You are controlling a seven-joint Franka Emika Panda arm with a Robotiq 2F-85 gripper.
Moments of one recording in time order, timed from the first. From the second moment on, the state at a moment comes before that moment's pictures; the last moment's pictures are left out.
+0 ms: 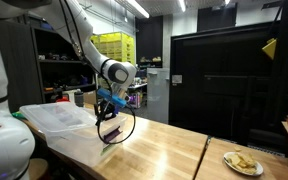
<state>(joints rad) 0.02 -0.06 0.01 -2.32 0.35 1.79 -0.66</state>
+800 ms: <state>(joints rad) 0.03 -0.17 0.00 -2.35 0.32 1.81 -0.64</state>
